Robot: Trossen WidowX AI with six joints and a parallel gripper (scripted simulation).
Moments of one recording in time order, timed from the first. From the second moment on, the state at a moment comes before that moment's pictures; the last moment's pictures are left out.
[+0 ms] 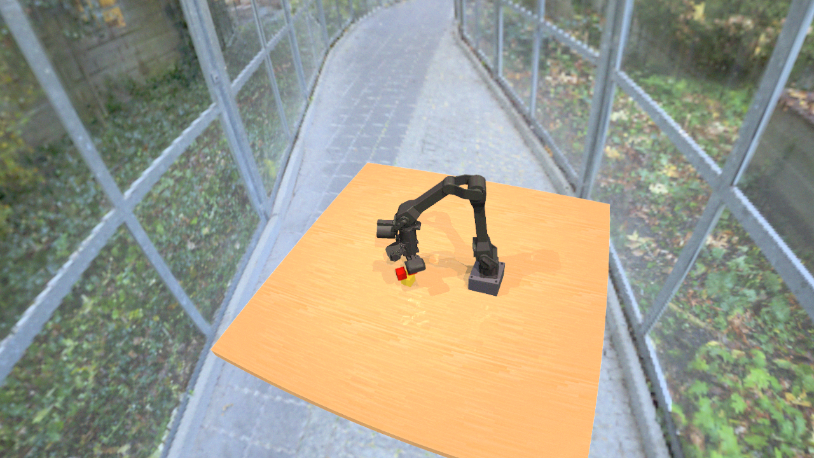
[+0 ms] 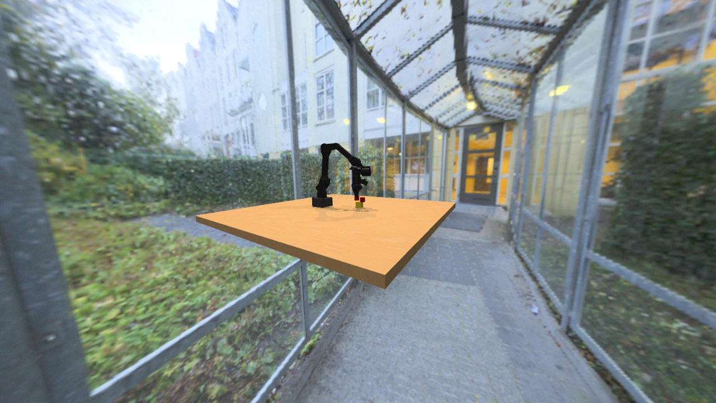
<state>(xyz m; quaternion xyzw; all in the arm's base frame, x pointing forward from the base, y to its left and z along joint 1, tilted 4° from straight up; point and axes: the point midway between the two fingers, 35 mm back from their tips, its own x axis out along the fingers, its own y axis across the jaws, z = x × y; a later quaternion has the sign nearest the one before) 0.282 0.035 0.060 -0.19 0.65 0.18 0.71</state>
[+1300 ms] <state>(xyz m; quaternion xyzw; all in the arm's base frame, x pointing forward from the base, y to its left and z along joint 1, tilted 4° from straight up) 0.282 0.035 0.051 -0.19 0.65 0.18 0.71</state>
